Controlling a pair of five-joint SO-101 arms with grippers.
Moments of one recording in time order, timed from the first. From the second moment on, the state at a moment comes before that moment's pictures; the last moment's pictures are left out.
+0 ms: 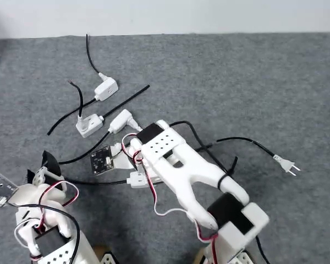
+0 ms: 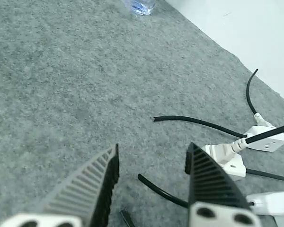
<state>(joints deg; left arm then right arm) -36.0 -103.8 97.1 50.6 29.1 -42.3 6.5 13.0 74.8 62.5</state>
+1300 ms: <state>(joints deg) 21.8 -63.5 58.1 73.1 -36.7 -0.5 -27.9 44.3 56.5 12.2</state>
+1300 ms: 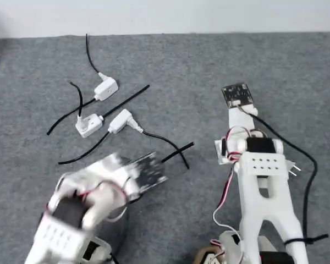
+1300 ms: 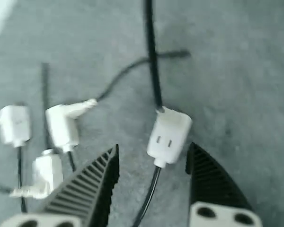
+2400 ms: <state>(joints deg) 21.0 14.4 24.7 71.9 -54.7 3.1 -28.0 51.2 45.4 12.2</state>
